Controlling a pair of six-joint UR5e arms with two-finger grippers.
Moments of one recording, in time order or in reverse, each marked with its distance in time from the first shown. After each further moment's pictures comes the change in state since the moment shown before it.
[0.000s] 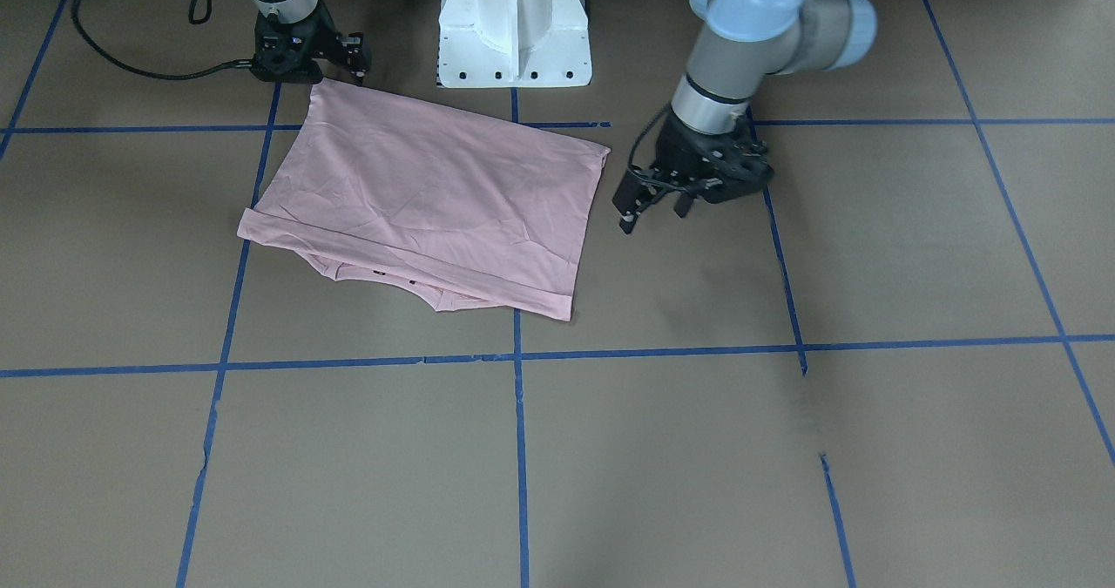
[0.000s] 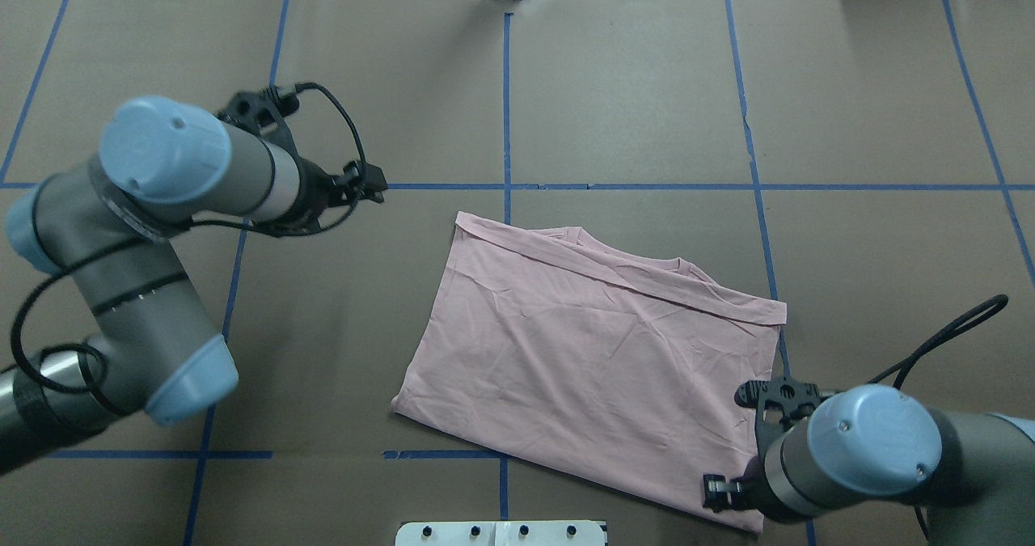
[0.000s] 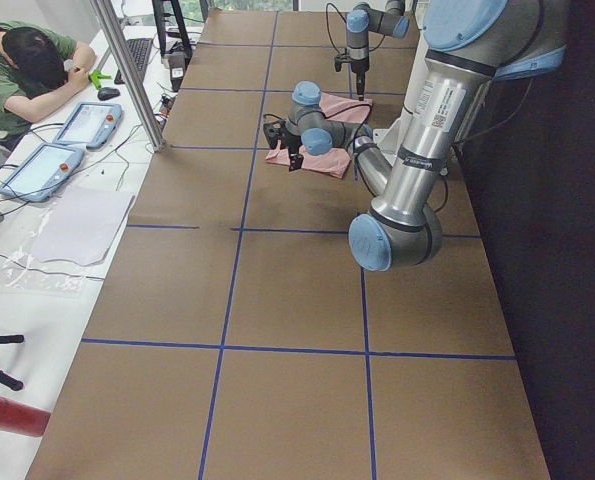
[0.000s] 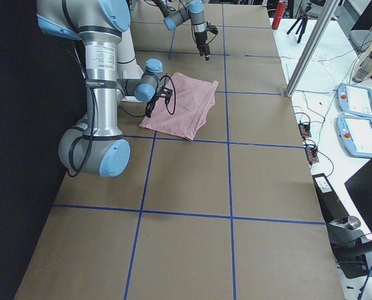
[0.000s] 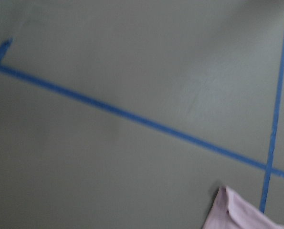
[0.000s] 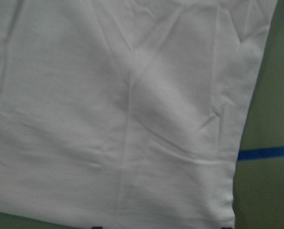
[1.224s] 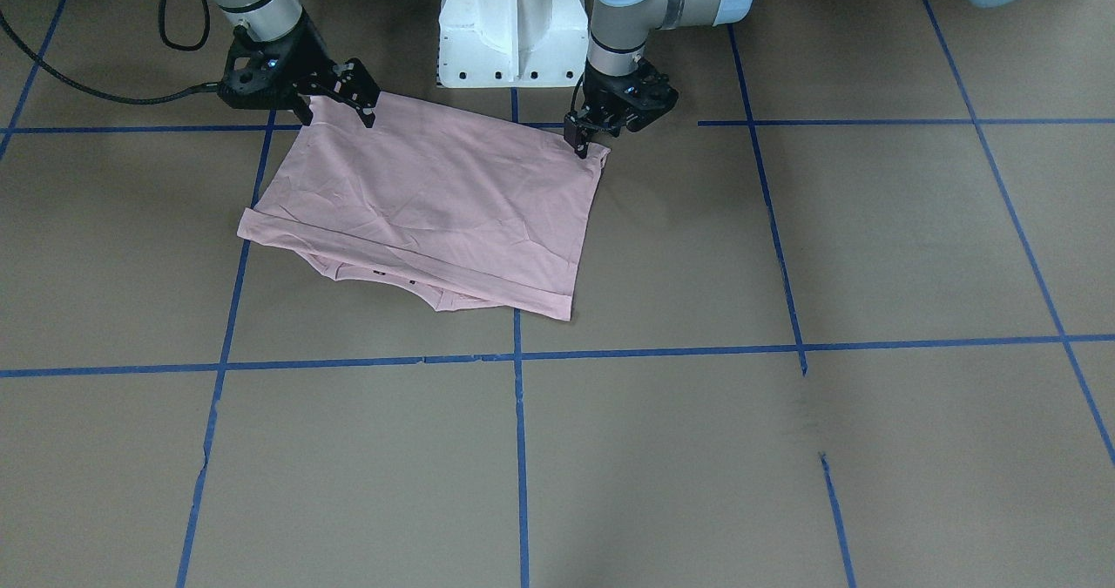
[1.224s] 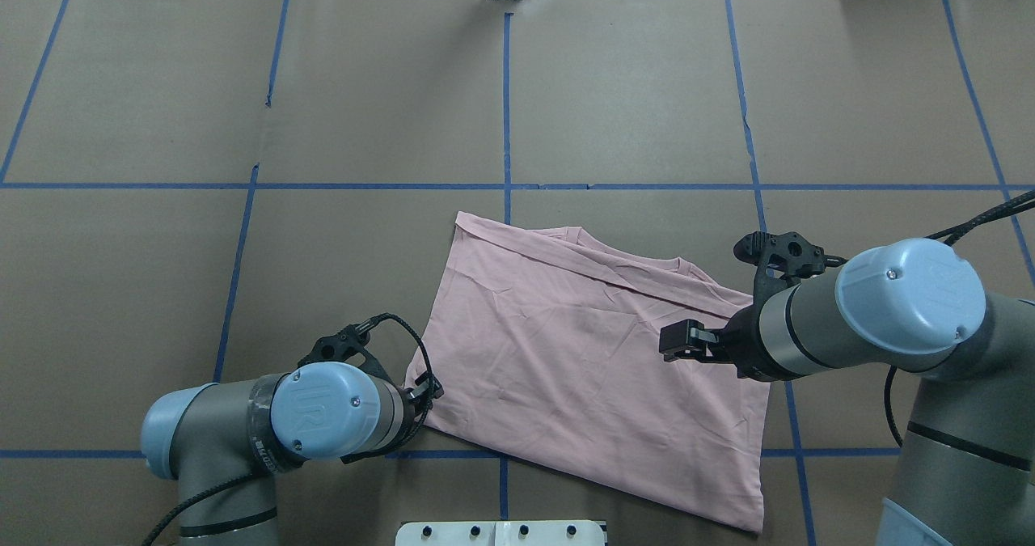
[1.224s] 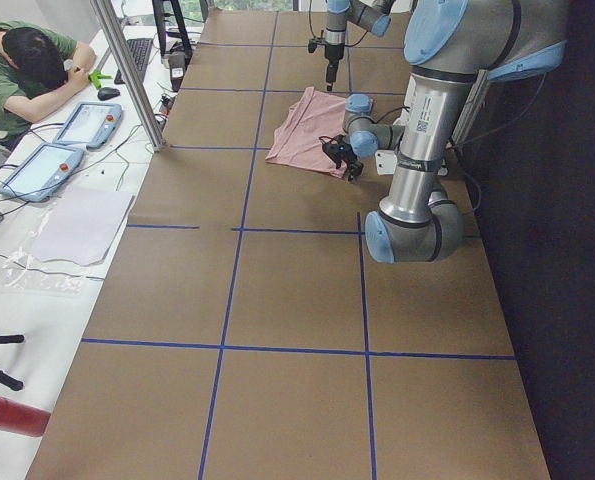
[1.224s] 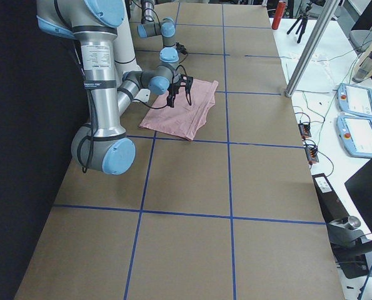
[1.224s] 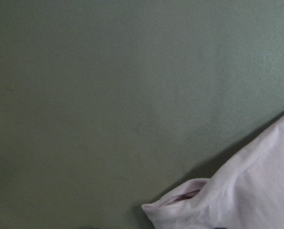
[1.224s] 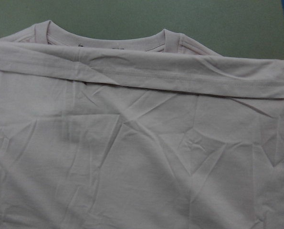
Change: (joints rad) left arm 0.302 0.003 -0.011 0.130 0.130 -0.331; right arm 0.174 0.098 -0.019 0.012 -0.004 -0.033
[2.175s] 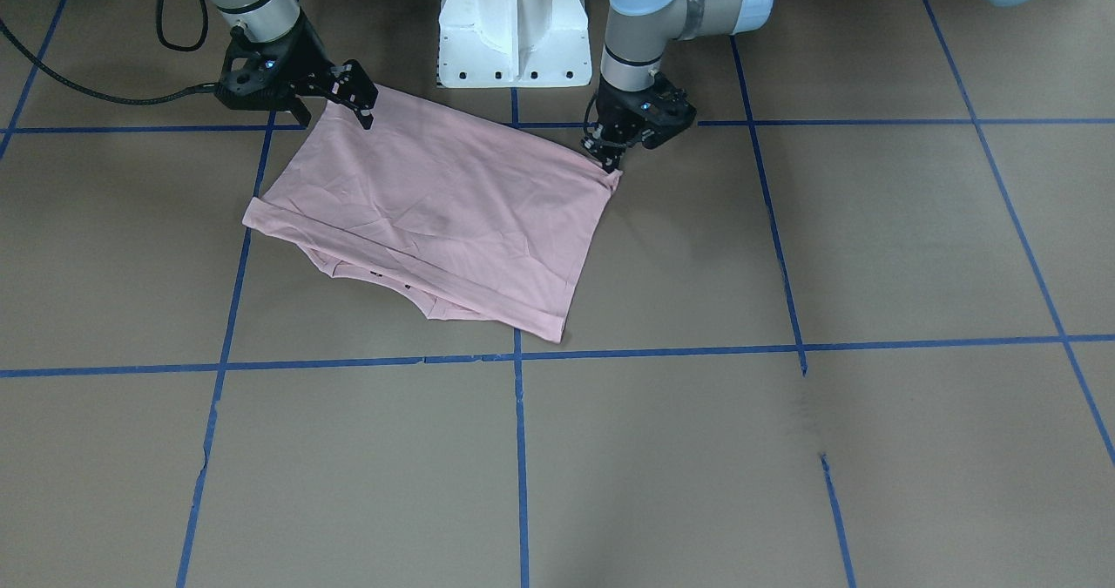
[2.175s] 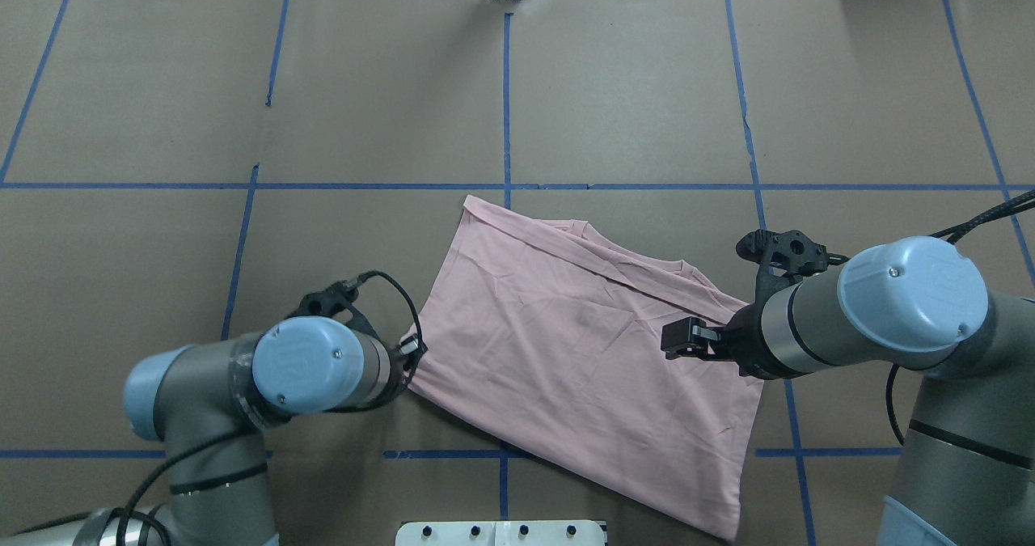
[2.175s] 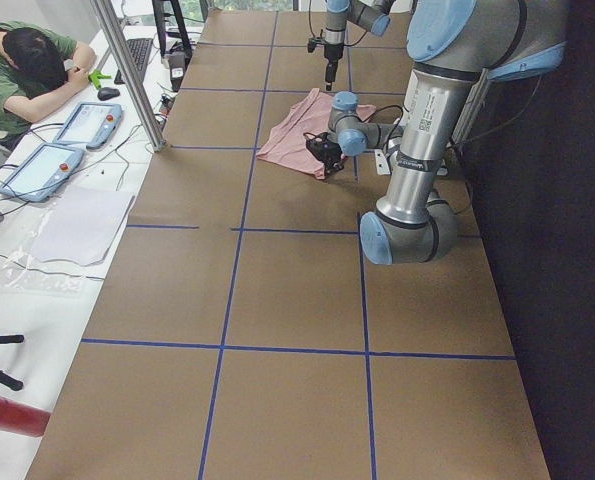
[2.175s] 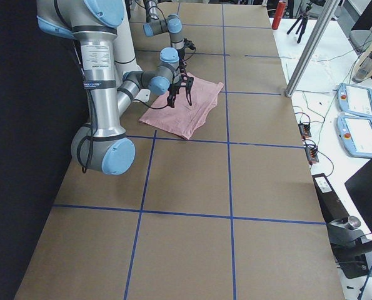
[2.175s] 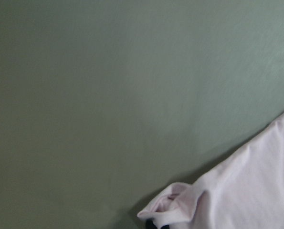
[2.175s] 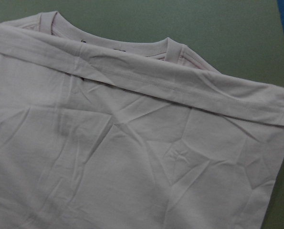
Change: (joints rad) left arm -0.125 0.000 0.004 0.002 0.006 0.118; right arm 0.006 -0.002 0.000 0.000 0.000 0.000
